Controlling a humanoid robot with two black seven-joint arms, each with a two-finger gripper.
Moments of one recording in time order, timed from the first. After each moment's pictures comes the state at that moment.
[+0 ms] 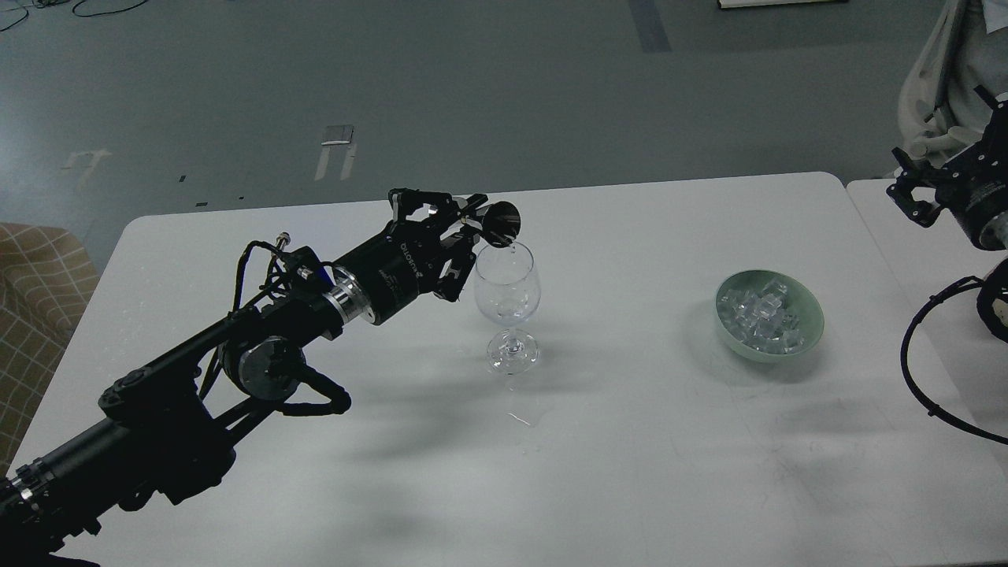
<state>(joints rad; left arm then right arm) -0.62 0.39 -0.63 -1.30 0.16 -0.22 -0.10 0.48 -0.40 1.55 0.81 -0.40 0.29 -0.07</state>
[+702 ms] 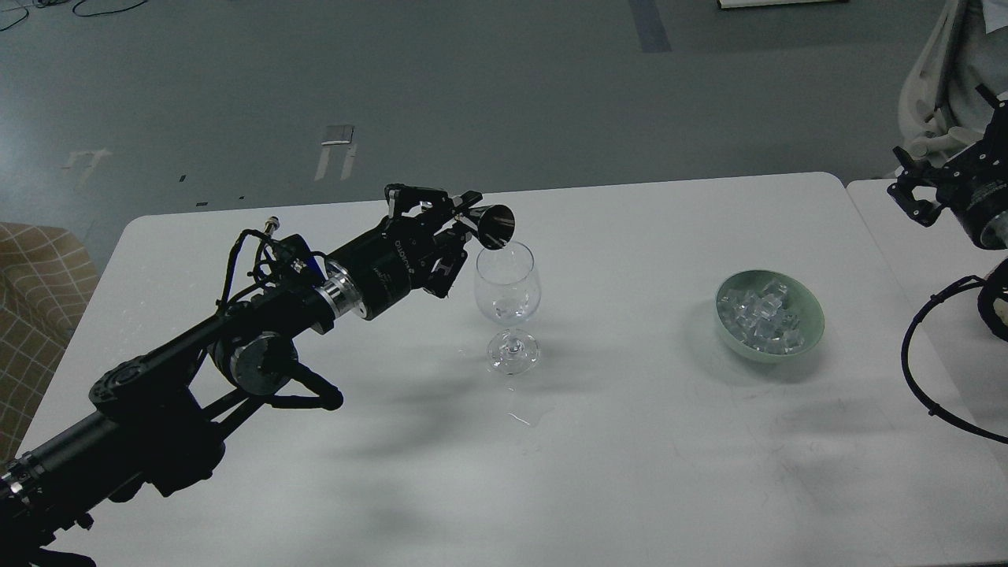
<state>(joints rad) -0.64 0.41 -0.63 -1.29 0.25 -0.23 -0.10 0.48 -0.40 1.55 0.81 -0.40 0.29 -0.07</state>
